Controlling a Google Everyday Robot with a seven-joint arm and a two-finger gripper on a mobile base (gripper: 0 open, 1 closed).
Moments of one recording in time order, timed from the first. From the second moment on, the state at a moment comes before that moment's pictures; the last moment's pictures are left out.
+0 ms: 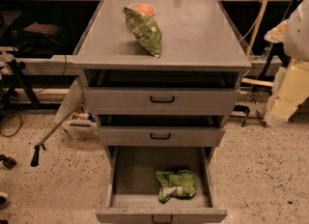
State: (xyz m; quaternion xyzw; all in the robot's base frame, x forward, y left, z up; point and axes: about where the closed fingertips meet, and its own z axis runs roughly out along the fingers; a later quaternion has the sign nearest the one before) arm 0.438 -0.217 0.976 -0.60 0.78 -0.03 0.16
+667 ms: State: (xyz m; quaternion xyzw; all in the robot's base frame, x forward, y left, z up) arm 0.439 -0.209 0.949 -0.62 0.77 -0.04 0.14
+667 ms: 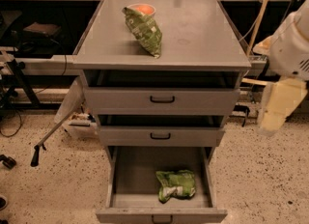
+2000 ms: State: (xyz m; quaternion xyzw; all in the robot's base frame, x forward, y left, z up) arm 0.481 -0.200 0.518 -0.61 0.78 0.12 0.10
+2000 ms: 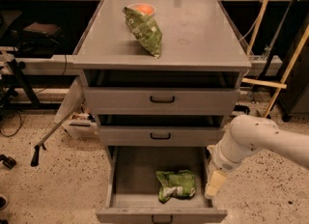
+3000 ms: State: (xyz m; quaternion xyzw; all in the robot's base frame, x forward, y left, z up) arm 0.460 -0.189 0.325 -0.53 0.81 0.25 0.10
